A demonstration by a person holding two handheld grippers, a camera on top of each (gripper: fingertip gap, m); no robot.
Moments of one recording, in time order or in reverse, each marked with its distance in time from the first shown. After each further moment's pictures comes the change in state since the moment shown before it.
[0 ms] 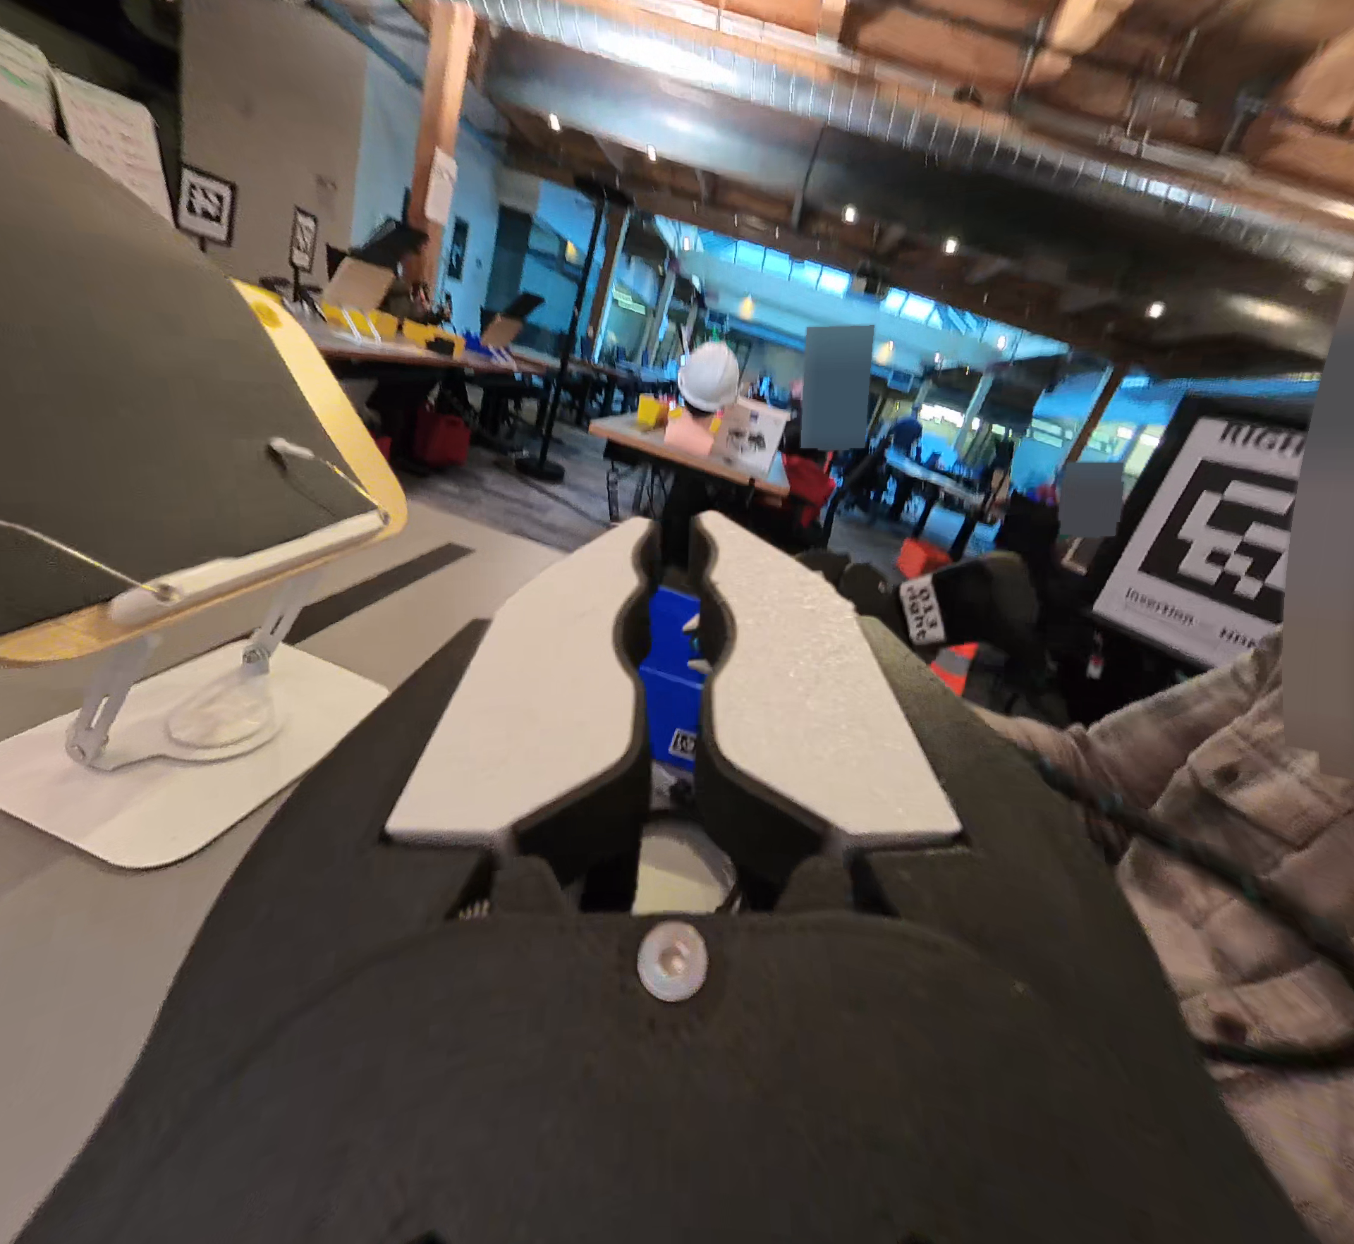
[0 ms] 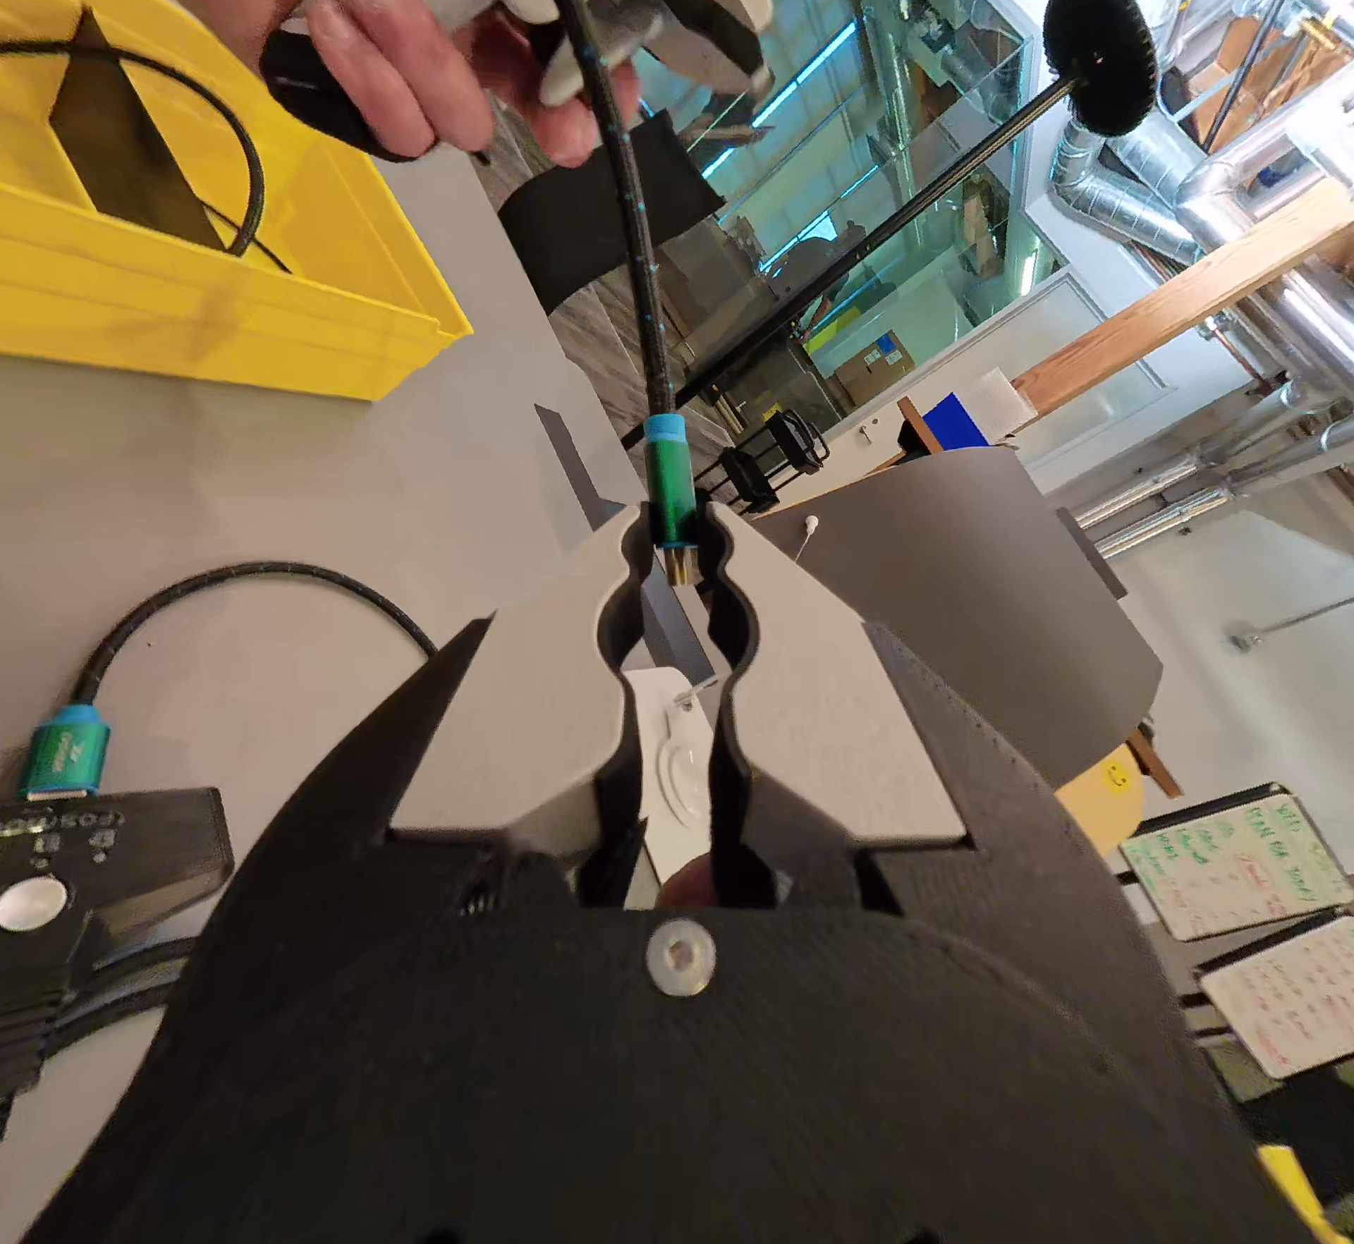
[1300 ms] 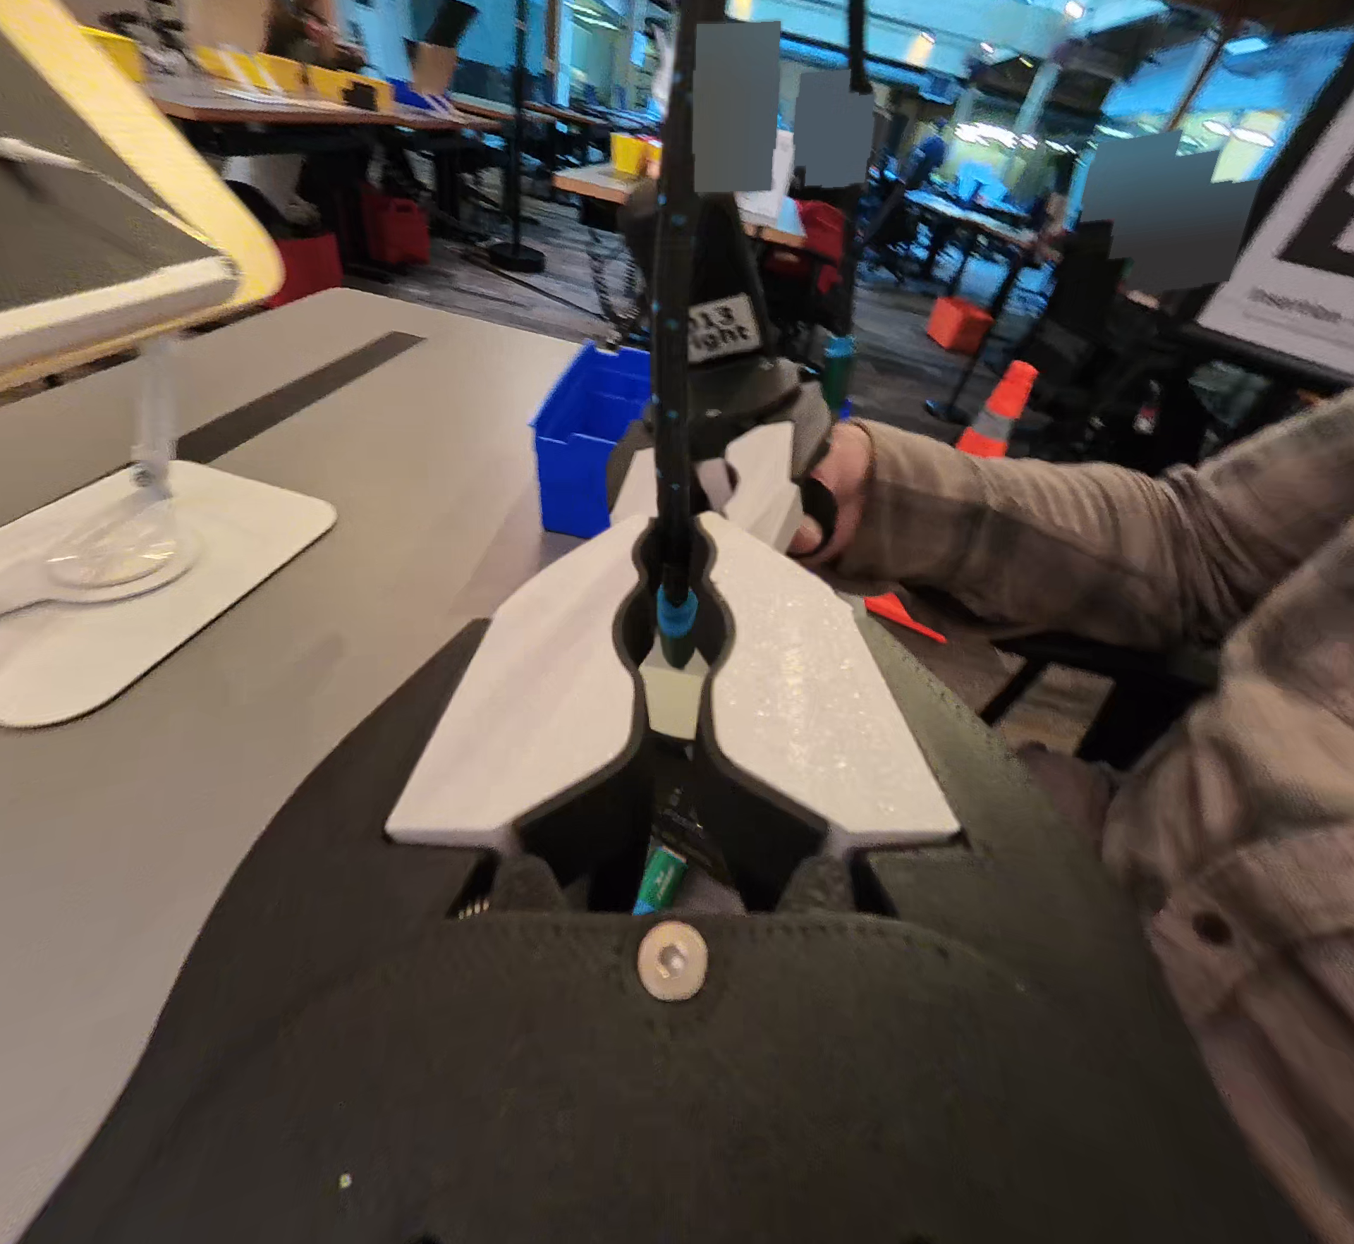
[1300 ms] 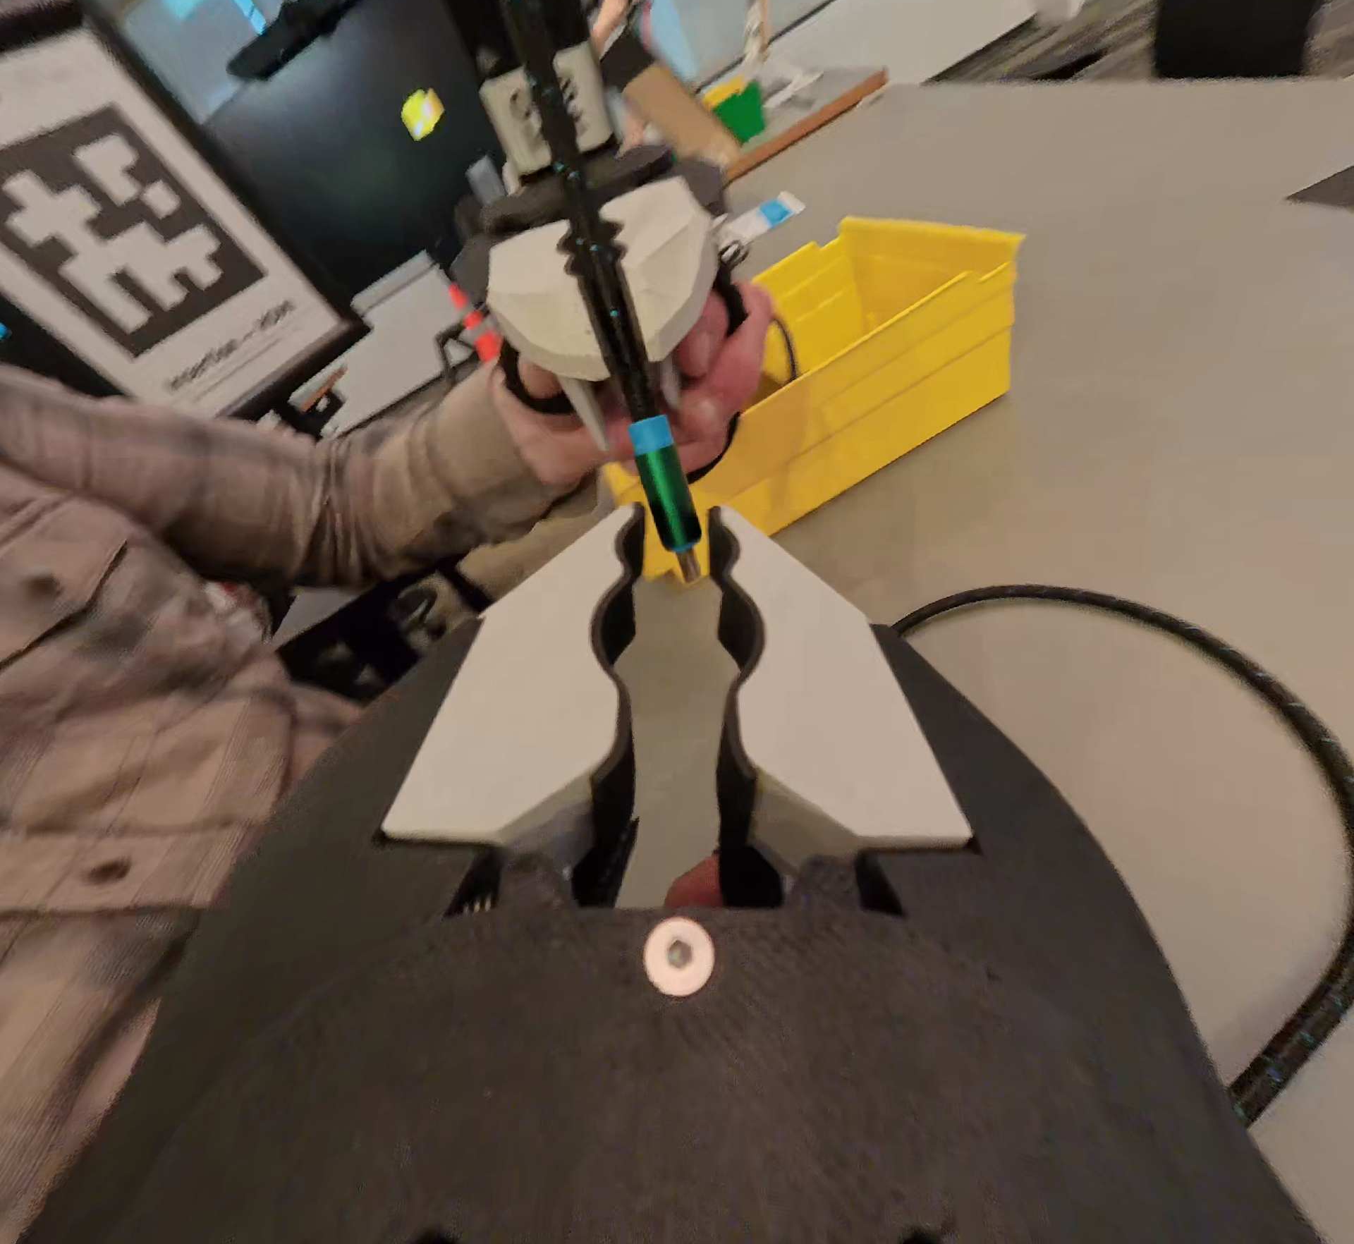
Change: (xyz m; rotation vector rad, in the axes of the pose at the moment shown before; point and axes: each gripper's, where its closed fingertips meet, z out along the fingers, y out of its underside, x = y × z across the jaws) left arm 0.014 0.129 0.031 -0.340 0.022 0.099; right arm -0.086 0.002 0.006 0.093 -0.824 1.210
